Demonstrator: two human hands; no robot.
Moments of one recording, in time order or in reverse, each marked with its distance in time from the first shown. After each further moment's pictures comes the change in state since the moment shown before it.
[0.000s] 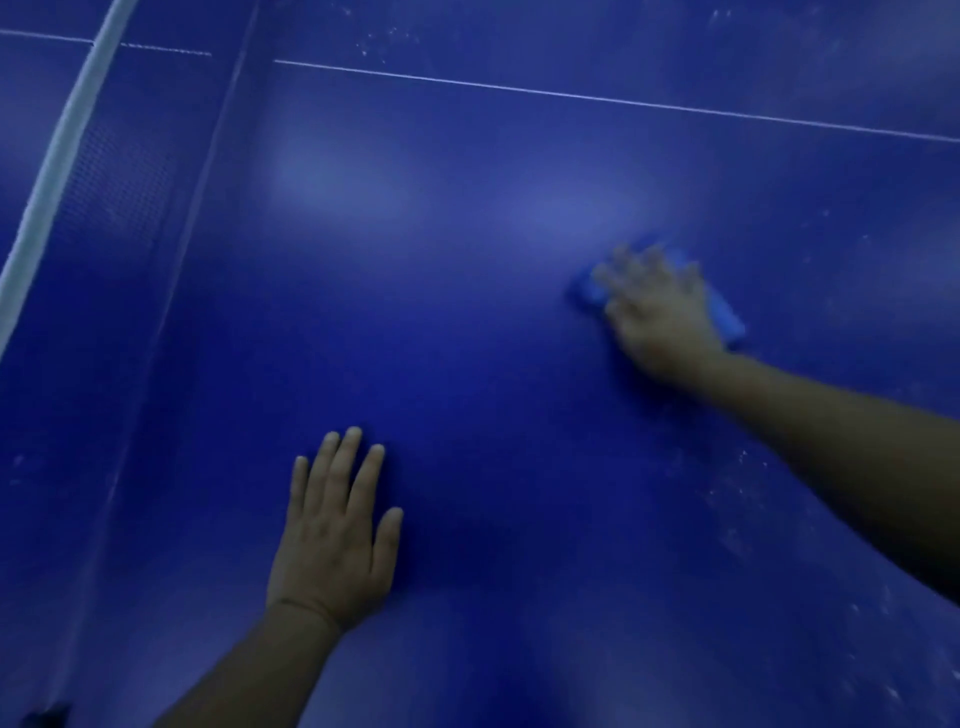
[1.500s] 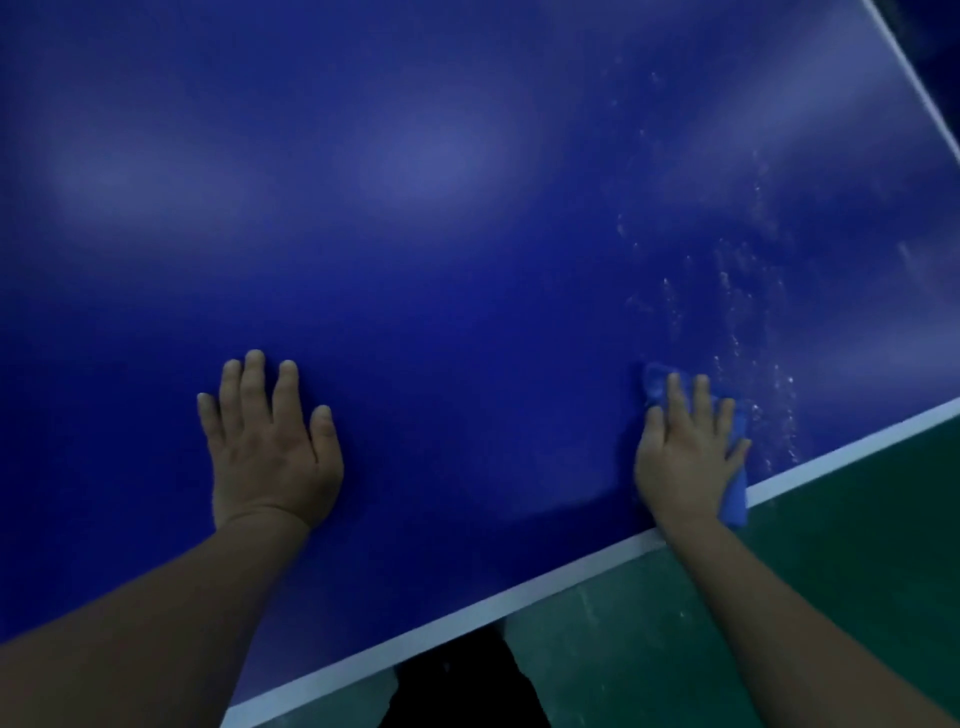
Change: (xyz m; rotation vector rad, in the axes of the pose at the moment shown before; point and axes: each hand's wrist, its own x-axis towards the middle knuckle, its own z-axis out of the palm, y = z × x) left_hand 0.000 0.003 0.005 -0.013 -0.035 -0.015; right_hand -0.338 -0.086 0.048 0.161 0.064 1.152
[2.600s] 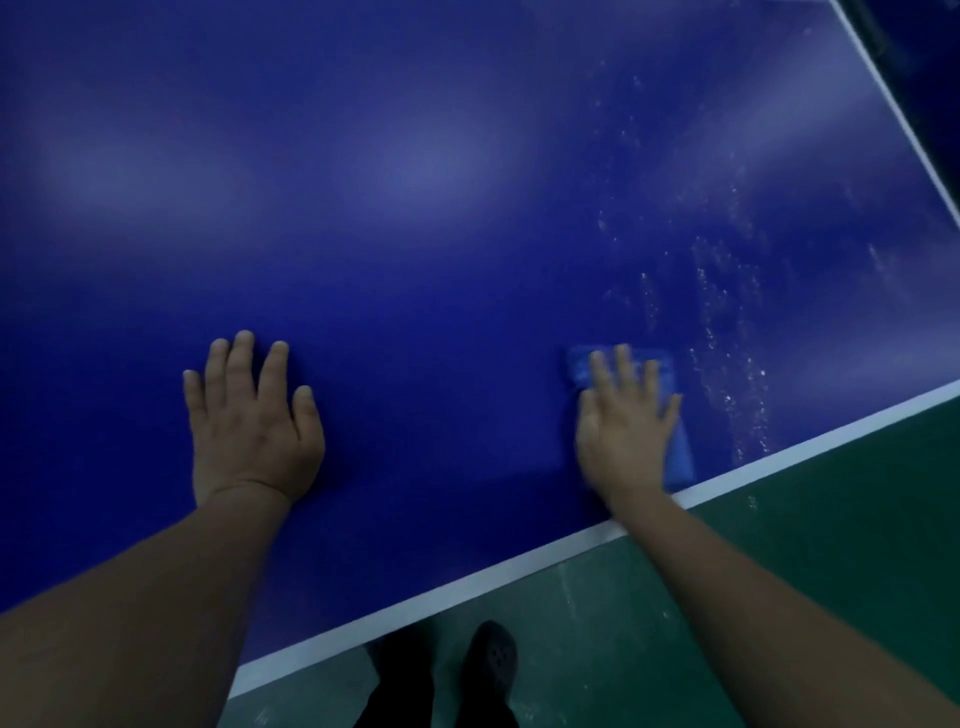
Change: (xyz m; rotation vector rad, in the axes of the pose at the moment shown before) left_hand -0.001 0.005 -0.001 -0.002 0.026 0.008; right_hand -0.006 -0.026 0.007 -0.060 0.018 -0.304
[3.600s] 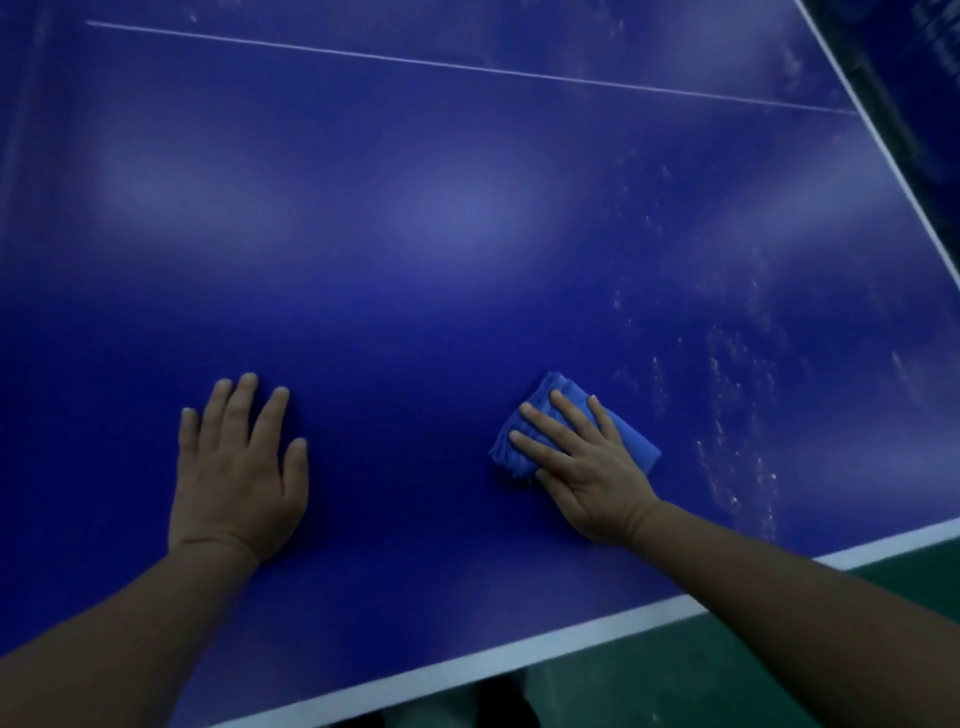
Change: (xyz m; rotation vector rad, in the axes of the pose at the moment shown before) left_hand -0.001 -0.004 -0.002 0.025 0.003 0.020; right_hand 0.072 0.007 -0.015 -0.071 -0.143 -1.006
